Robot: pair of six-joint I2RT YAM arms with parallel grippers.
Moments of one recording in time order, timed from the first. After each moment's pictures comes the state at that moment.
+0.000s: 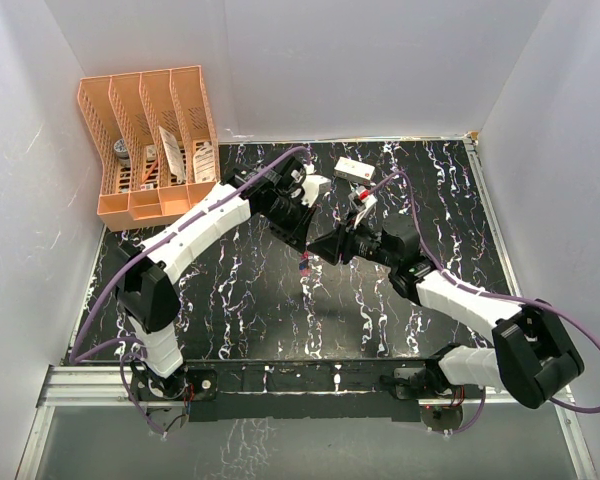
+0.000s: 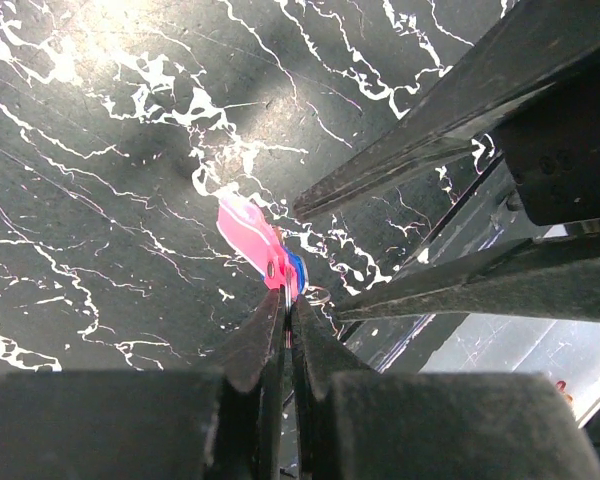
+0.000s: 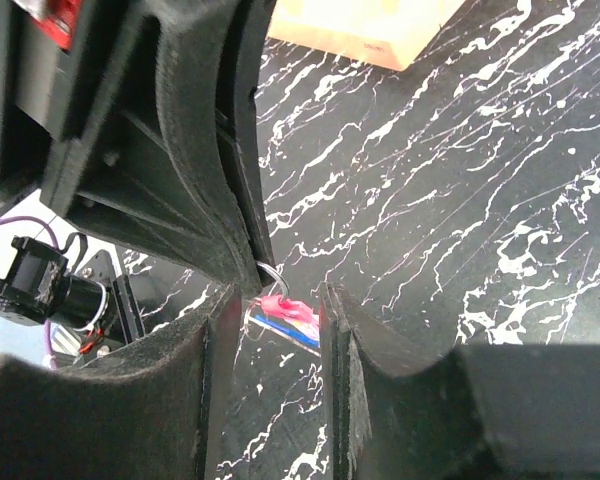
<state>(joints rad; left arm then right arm) -0.70 1.78 1.71 -1.06 0.38 -0.05 0.52 1.23 0.59 0.52 -0.53 0.44</state>
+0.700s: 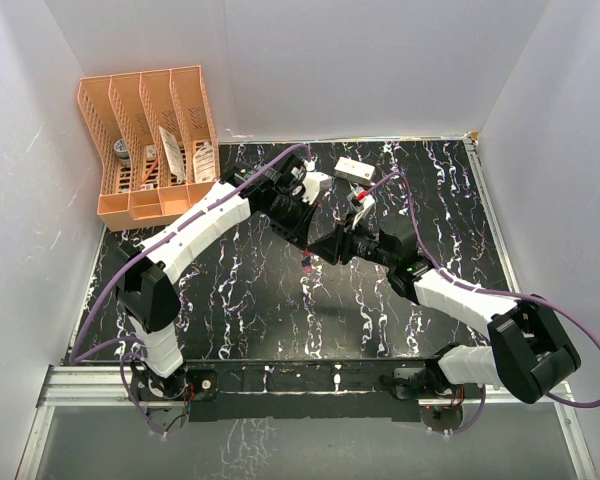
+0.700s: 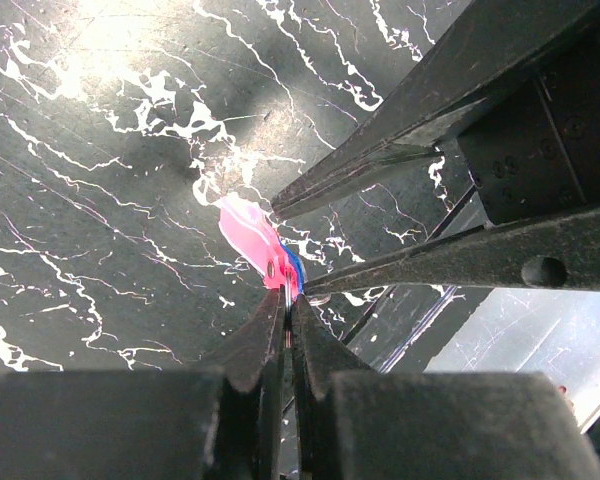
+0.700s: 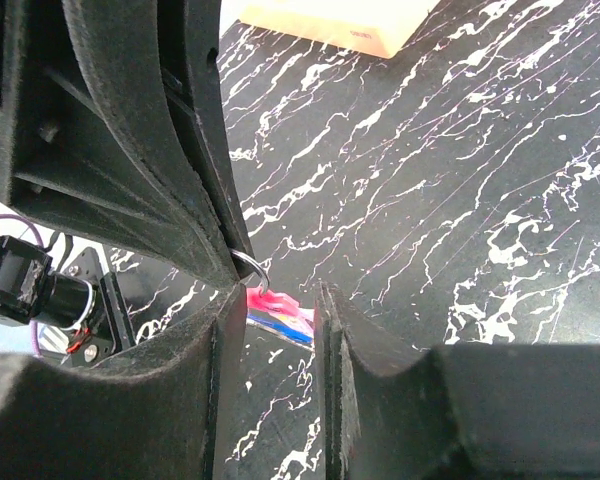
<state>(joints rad) -0.70 1.79 1.74 -1.05 0.38 -0.05 0.52 1.26 0.59 0.52 -0.52 0.43</state>
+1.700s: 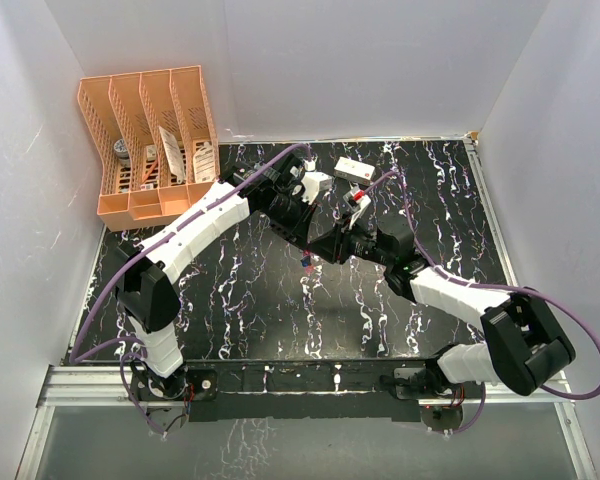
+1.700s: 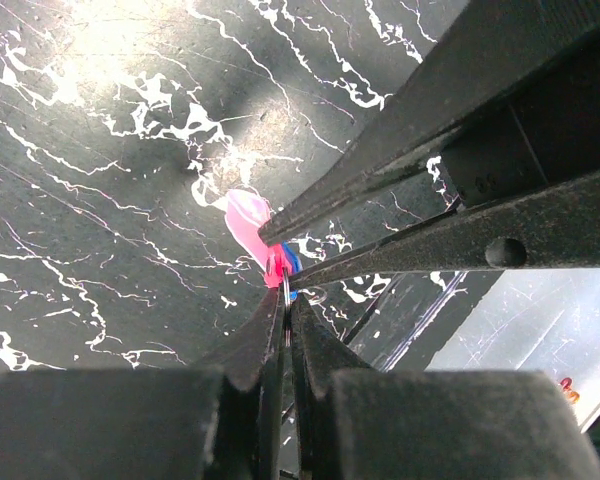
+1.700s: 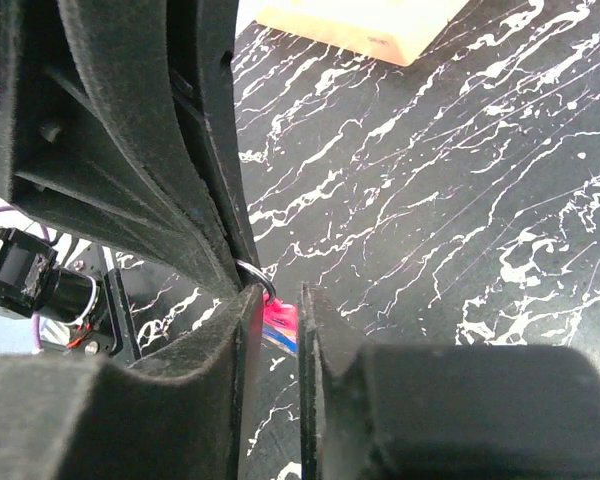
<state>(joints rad) -0.70 1.79 1.74 -1.06 0.41 -0.02 0.52 1.31 0.59 0.58 -0.55 0.42</state>
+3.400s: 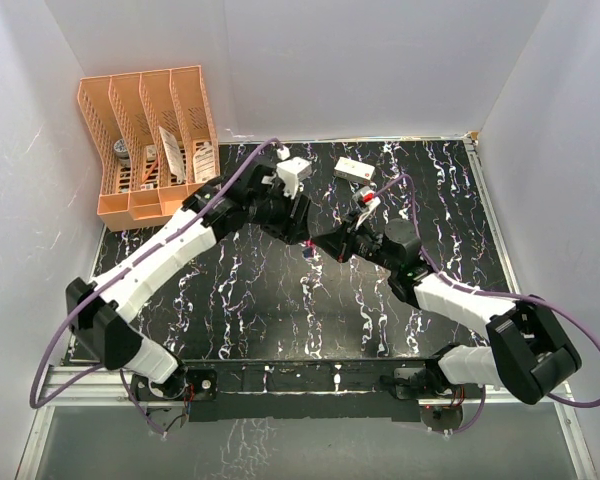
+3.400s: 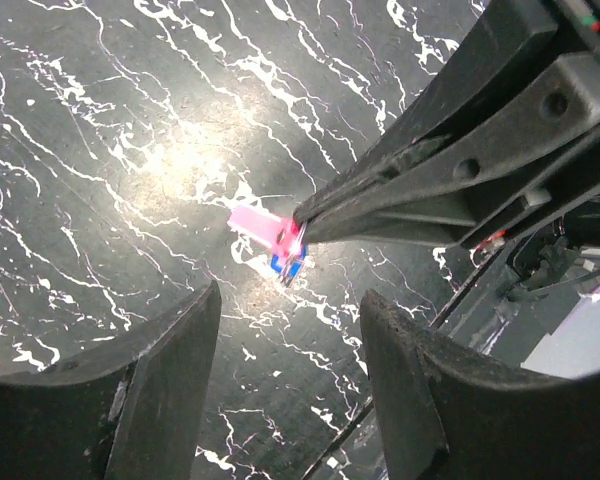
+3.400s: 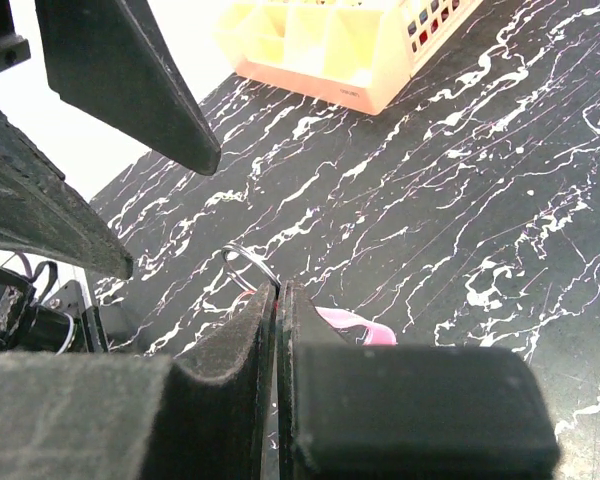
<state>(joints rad) -0.70 1.53 1.52 -0.76 0.27 -0.13 0.52 1.26 0.54 0.68 -0.47 0.42</state>
